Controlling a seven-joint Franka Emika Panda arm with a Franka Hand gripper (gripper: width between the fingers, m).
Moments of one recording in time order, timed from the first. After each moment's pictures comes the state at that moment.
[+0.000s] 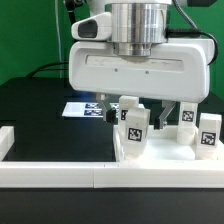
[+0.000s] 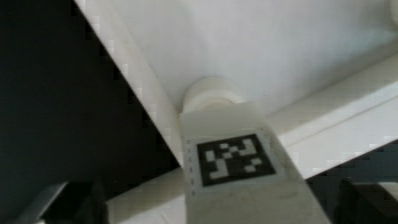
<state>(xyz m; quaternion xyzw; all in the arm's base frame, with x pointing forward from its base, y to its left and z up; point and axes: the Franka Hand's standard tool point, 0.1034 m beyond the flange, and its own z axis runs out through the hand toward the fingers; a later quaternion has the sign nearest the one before) 0.627 0.004 0.079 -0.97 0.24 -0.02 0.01</state>
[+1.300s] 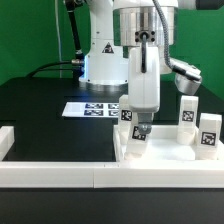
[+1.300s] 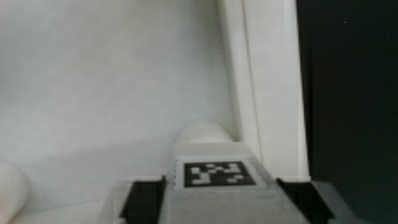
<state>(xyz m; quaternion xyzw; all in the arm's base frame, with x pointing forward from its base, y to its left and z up) 0.628 0.020 0.074 -0.63 0.77 -0.01 0.05</state>
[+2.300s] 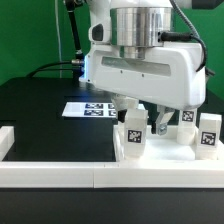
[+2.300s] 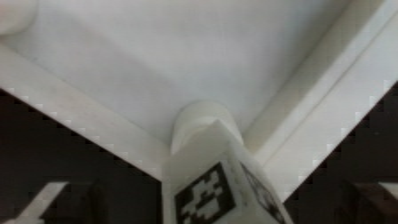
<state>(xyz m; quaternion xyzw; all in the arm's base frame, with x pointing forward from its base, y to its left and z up) 0.623 0.013 0.074 -0.90 0.43 -0.02 0.02</state>
